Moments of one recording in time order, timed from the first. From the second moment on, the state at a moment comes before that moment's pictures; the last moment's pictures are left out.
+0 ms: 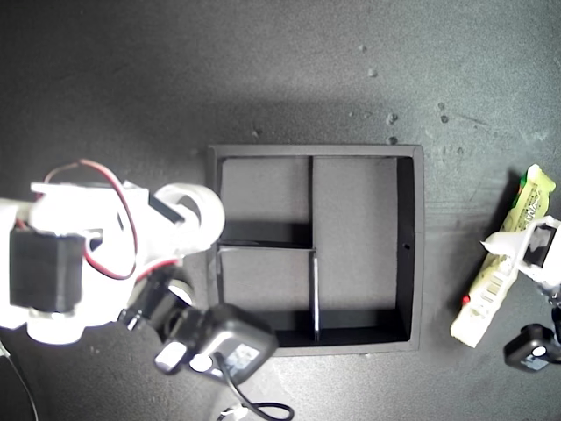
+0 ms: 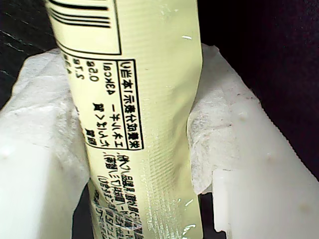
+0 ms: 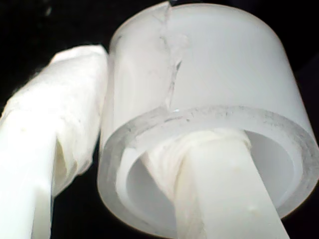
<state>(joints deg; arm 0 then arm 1) 6.0 88.3 75.7 83.1 -67.9 -18.1 107.8 129.5 49.7 46.8</state>
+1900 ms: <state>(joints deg) 3.4 55.8 31.3 104.2 -67.1 -14.2 68.3 58.7 78.7 46.2</state>
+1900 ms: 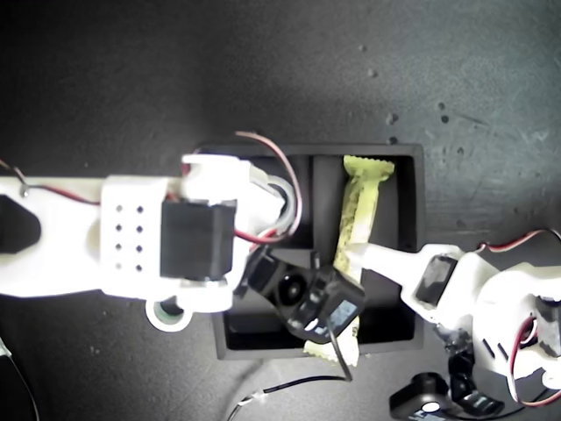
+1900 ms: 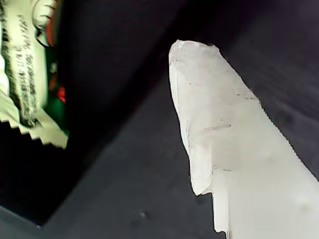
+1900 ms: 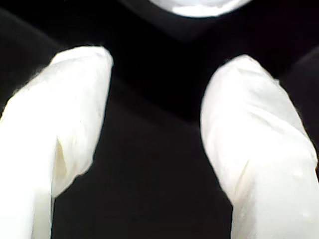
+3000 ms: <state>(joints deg) 26.5 76.6 77.3 82.1 -101.9 2.8 133.8 91.9 90.7 60.4</state>
